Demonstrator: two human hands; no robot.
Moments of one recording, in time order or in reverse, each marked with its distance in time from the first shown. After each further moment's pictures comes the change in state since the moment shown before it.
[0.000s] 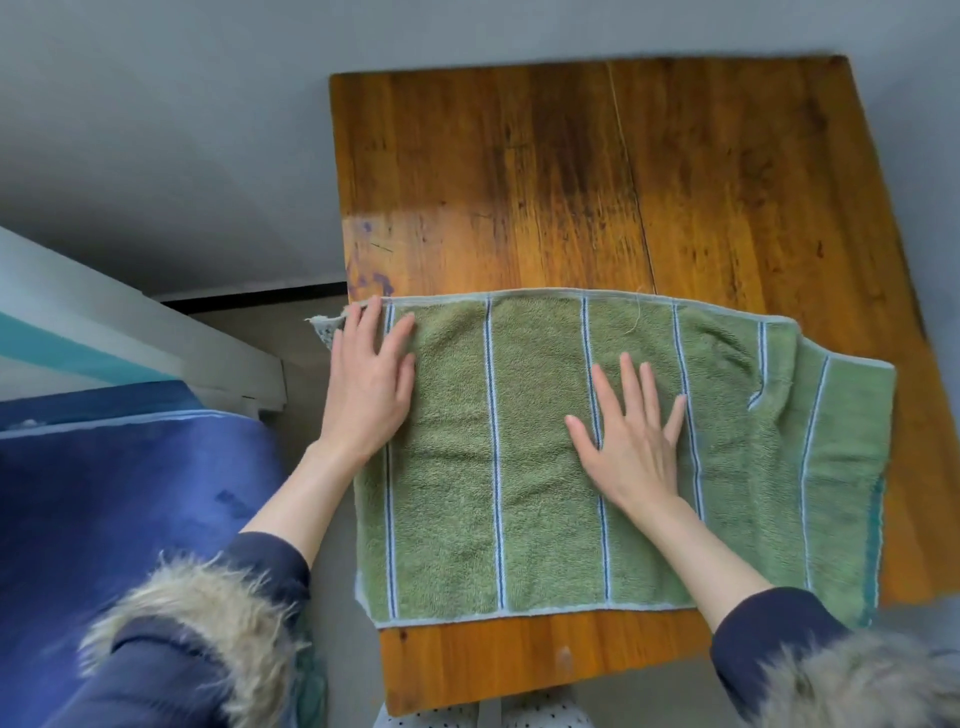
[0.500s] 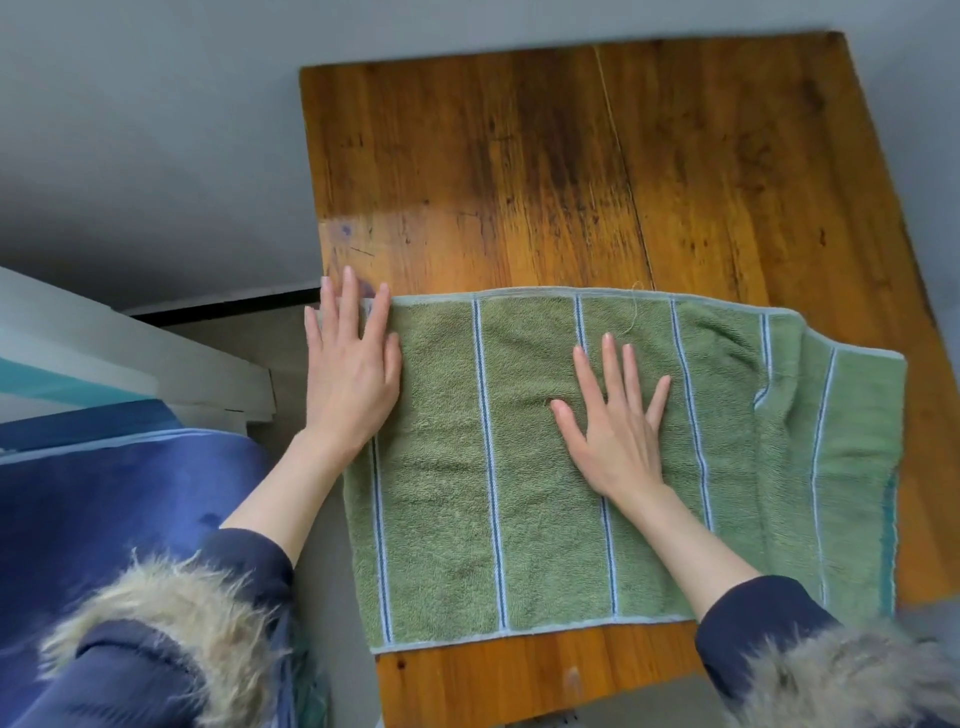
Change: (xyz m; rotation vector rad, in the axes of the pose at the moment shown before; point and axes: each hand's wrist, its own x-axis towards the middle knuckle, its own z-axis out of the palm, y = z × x) left_hand 0.028 -0.008 0.007 0.123 0.004 -0.038; right_hand 0.024 -0.010 0.015 0.041 0.033 -0.037
